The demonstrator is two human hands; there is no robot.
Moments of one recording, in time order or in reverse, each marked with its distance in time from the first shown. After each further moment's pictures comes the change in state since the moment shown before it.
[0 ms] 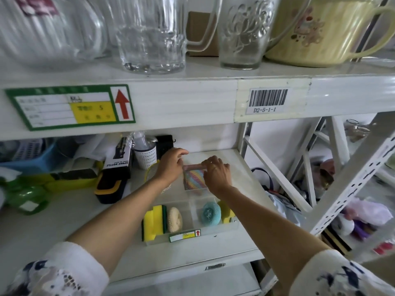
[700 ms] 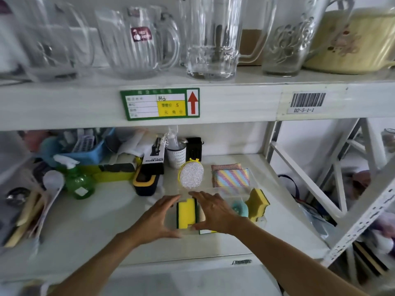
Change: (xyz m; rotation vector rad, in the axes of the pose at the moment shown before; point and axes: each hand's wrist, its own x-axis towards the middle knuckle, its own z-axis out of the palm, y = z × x) left_hand -0.184 -0.065 -0.095 0.128 -0.424 -0.026; right_hand -0.092 -0.078 0.018 0.061 -0.316 -0.530
